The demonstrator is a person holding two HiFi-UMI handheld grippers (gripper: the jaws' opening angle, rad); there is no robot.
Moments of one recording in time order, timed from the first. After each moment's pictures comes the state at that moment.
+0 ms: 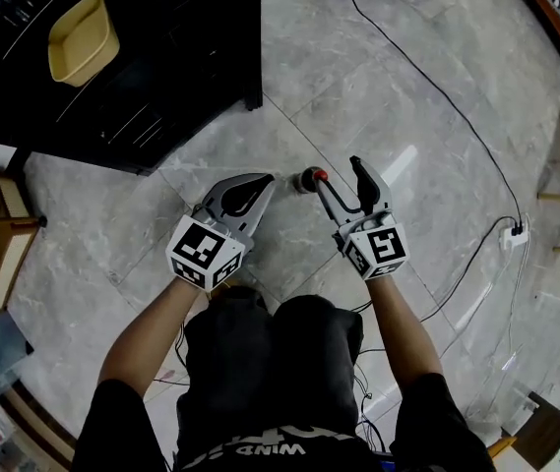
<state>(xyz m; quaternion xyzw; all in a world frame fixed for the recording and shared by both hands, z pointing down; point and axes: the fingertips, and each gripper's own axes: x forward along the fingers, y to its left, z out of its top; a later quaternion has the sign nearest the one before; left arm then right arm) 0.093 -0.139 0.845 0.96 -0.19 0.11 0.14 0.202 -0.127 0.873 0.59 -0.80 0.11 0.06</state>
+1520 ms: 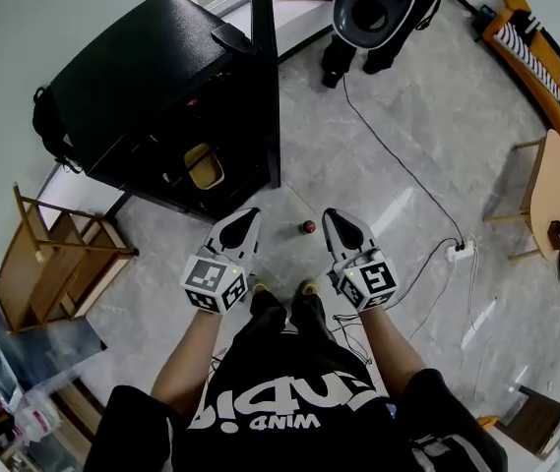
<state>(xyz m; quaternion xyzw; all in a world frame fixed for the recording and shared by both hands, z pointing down) 0.030 -0.140 0.278 0.94 -0.29 0.09 0.16 0.156 -0.095 0.292 0.60 -0.79 0.12 0.00</state>
